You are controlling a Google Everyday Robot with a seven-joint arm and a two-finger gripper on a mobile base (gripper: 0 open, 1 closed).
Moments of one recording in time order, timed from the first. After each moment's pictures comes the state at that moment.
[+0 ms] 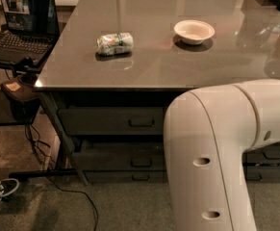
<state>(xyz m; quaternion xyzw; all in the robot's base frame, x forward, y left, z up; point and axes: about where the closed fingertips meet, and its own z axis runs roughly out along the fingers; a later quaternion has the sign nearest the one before) 0.586 -0.169 0.394 -0.50 0.84 -0.03 0.22</state>
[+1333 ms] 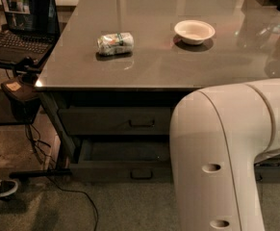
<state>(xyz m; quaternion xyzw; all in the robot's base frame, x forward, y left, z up) 0.541 -0.181 0.403 -0.52 0.82 -0.02 0.24</state>
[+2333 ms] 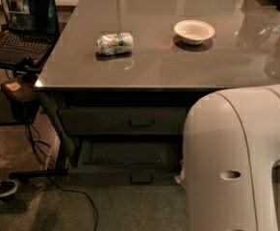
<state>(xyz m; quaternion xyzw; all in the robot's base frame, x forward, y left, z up) 0.520 -0.178 0.404 -0.54 0.81 0.00 0.24</state>
